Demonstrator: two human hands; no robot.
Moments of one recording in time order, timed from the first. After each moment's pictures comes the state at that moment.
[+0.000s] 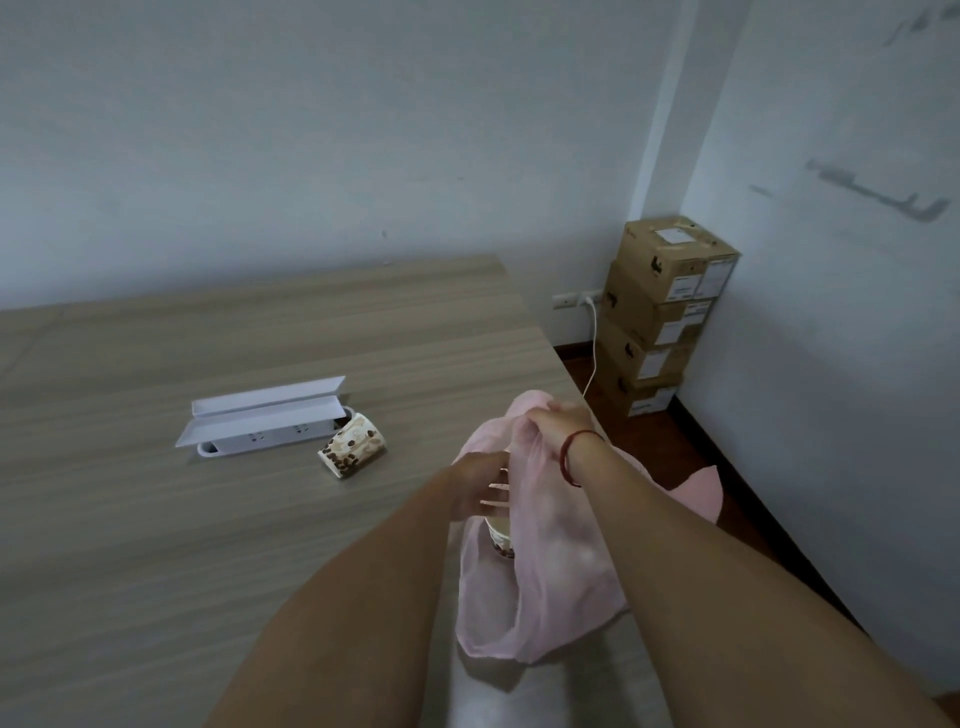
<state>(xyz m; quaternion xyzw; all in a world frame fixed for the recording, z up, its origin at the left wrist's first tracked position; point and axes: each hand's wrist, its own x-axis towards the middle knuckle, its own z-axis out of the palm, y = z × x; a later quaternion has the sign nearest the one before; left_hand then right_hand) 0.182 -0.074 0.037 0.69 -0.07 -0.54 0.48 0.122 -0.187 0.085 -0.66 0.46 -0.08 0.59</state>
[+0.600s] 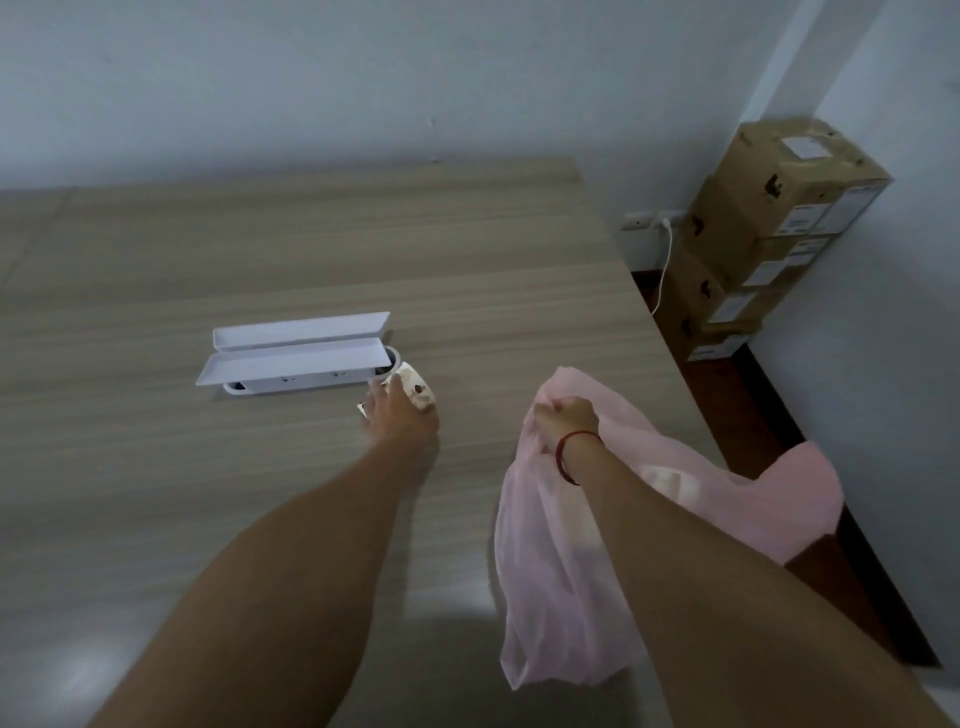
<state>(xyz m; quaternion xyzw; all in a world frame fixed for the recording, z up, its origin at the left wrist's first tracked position) 0.344 -0.002 -0.041 0.96 -0.05 -0.16 0.24 0.233 -0.157 -0.013 -0.69 0.51 -0.01 0.52</state>
